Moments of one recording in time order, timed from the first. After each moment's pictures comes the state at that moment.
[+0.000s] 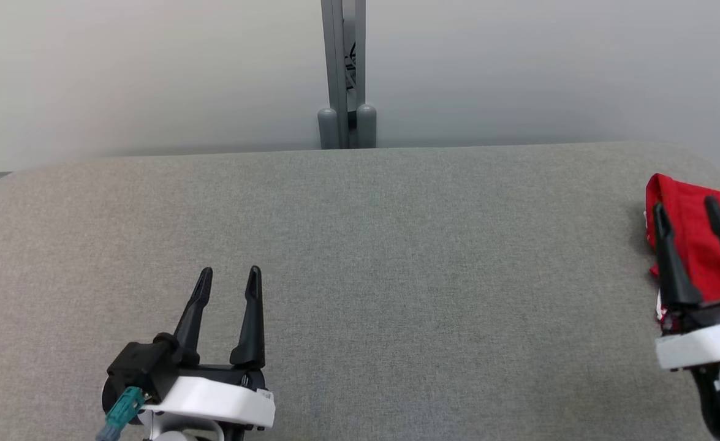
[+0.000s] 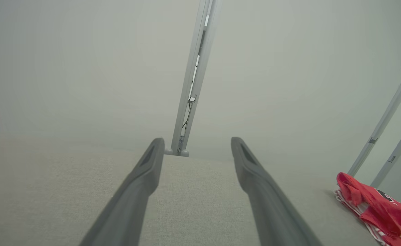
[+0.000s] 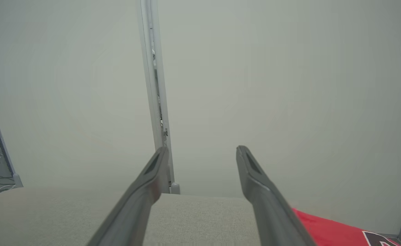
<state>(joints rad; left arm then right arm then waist) -0.06 0.05 -0.24 0.11 -0.40 0.07 -0.26 -0.21 -0.34 0.08 0.17 0.44 0.13 -0.26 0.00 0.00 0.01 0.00</state>
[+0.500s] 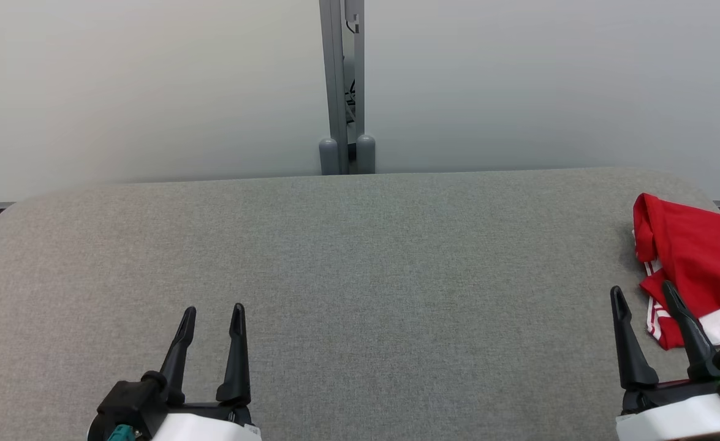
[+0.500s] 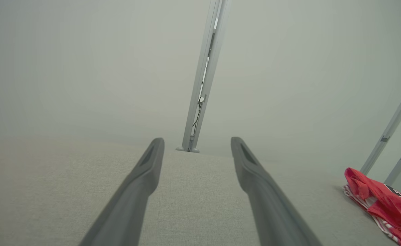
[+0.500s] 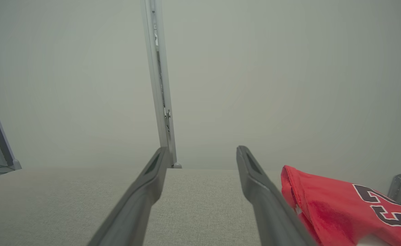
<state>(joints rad) 0.05 0.05 -0.18 0.08 -0.36 0.06 -0.26 0.03 -0.13 0.01 0.07 0.23 0.13 -0.26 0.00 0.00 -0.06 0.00</state>
